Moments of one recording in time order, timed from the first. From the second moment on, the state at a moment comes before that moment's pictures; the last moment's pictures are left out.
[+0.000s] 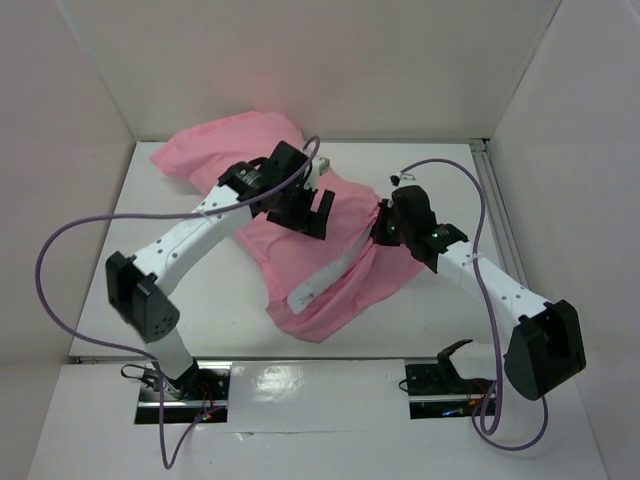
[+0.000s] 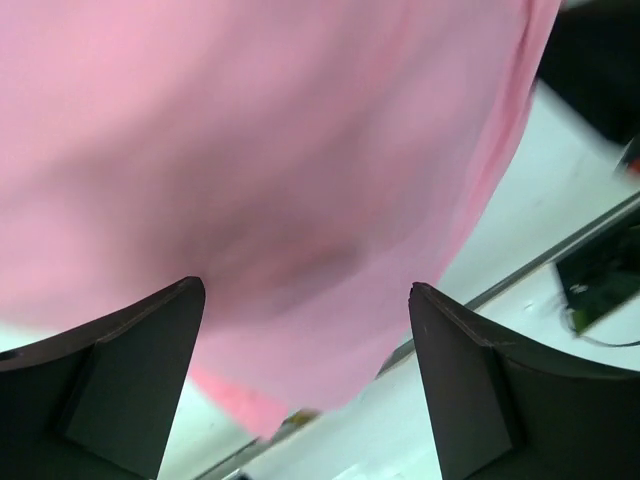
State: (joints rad) left arm -0.64 1.76 1.81 -1.00 0.16 -0.26; right arm 0.44 1.25 0.89 -0.30 0.03 0.48
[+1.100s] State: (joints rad) left arm -0.94 1.87 1.76 -1.02 -0.16 -0.38; right arm 0.28 1.42 1.05 -0.30 -0.06 0.37
